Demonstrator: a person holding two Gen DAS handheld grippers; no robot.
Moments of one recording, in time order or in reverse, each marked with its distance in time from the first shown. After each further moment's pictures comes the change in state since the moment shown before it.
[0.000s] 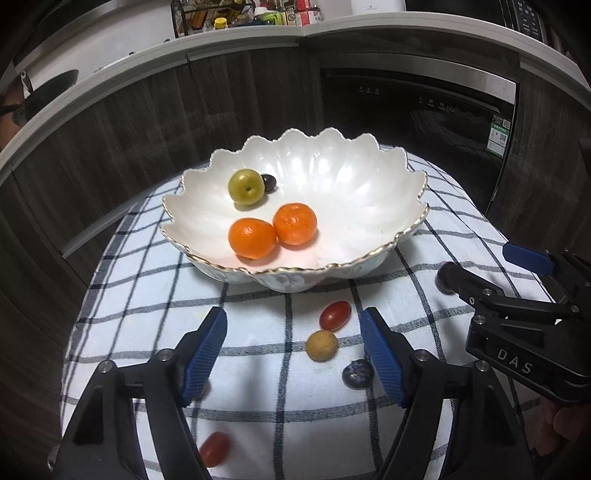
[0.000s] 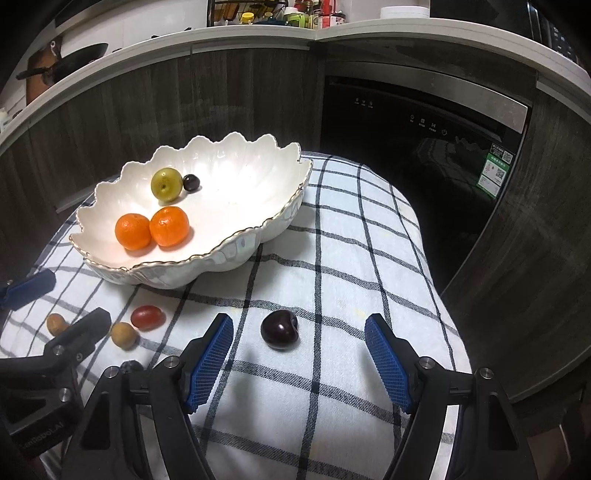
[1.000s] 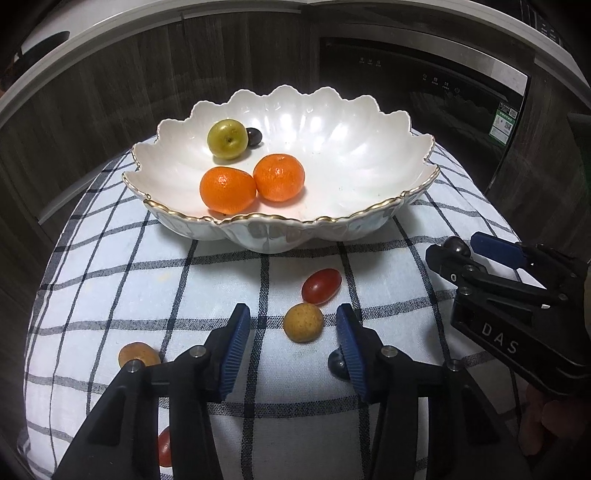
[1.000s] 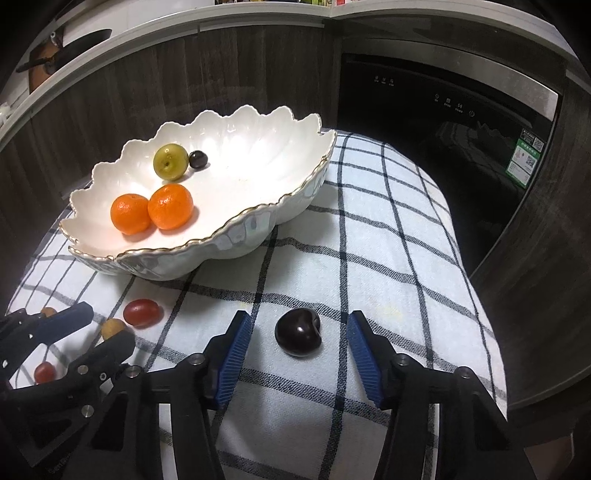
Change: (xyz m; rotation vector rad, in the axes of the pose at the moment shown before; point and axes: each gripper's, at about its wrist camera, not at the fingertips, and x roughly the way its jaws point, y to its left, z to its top) left arm 0.032 -0.003 -0.014 -0.055 0.111 -0.079; right arm 0.031 0.007 0.000 -0.014 0.074 0.061
